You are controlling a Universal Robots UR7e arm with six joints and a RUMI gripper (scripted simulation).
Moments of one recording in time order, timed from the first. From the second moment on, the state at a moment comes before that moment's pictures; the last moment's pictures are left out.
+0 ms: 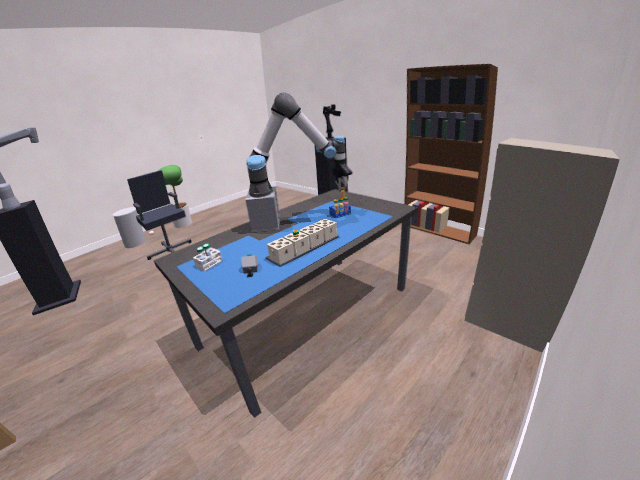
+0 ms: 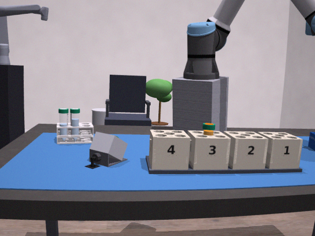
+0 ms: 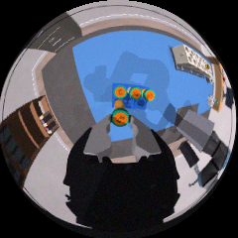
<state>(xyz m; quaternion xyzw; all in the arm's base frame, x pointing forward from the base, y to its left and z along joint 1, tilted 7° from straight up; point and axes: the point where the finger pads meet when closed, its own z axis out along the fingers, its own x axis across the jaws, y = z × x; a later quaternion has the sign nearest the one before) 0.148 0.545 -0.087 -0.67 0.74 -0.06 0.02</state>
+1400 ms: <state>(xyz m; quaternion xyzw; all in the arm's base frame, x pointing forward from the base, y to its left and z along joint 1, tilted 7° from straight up) 0.192 0.482 -0.008 -0.76 0.64 -0.06 0.01</state>
